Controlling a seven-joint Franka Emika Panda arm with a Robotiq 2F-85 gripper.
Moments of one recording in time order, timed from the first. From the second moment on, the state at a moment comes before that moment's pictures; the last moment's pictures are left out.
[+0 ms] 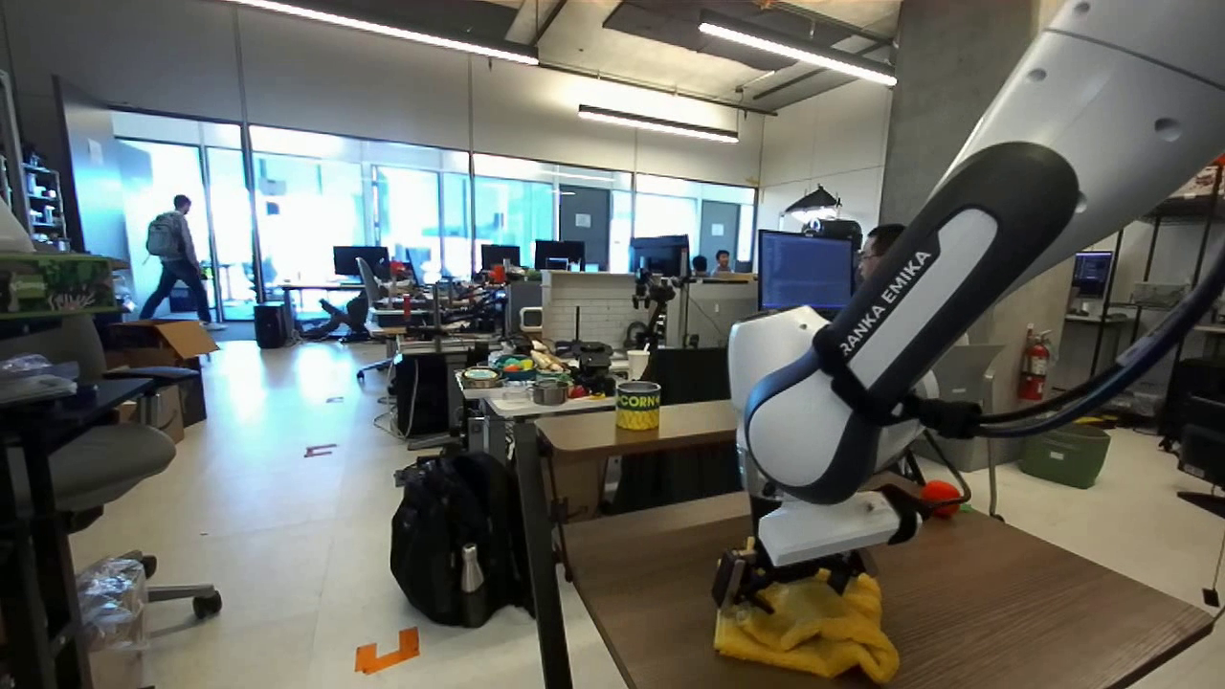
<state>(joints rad) 0.44 1.06 -0.19 -1.52 0.02 2.46 0.53</state>
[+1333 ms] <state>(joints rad) 0.48 1.05 -0.16 -1.52 -0.12 2.41 0.63</state>
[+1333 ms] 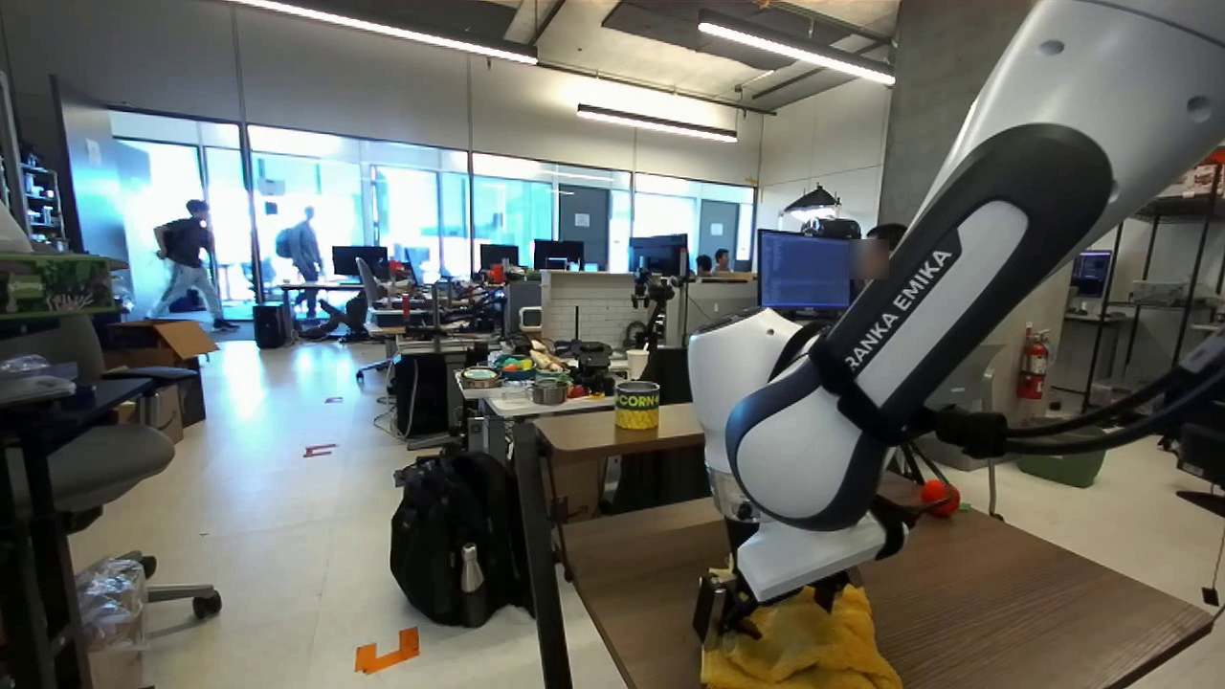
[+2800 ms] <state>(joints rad) 0.15 1.06 -0.22 -1.50 -0.07 2.25 0.94</state>
